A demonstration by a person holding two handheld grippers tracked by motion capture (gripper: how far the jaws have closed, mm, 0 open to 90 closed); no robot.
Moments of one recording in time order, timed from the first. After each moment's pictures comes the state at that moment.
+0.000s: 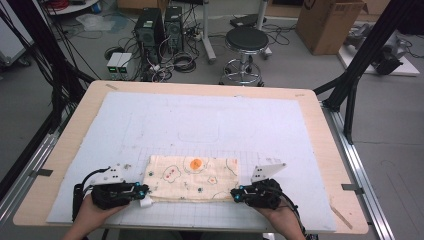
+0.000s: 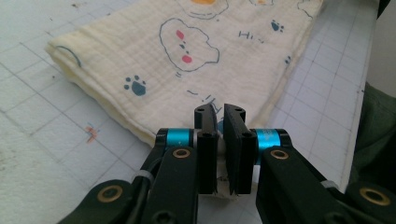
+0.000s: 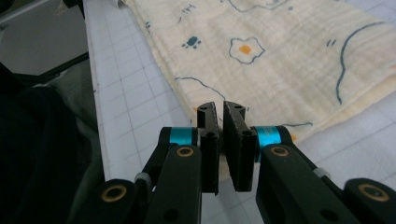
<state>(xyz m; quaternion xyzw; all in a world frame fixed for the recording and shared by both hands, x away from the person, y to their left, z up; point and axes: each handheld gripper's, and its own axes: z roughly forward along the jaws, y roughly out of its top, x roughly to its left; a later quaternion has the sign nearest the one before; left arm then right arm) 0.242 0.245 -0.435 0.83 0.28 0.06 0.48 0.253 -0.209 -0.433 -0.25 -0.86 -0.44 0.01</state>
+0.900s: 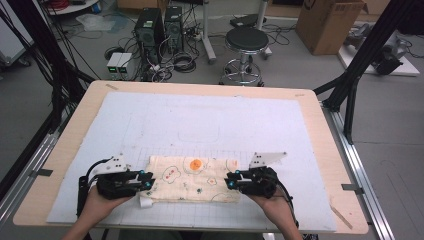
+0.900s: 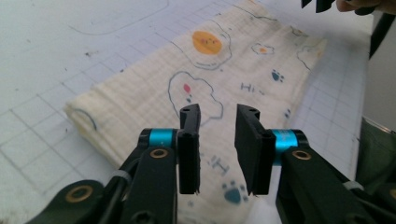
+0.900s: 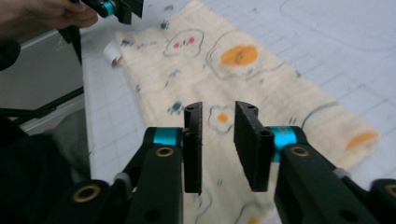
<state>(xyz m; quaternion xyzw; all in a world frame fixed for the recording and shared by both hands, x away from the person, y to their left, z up) 0.266 0.221 -0.418 0.82 0.29 0.07 0.50 0.277 -0.193 -0.409 -0.27 -0.83 -0.49 -0.01</state>
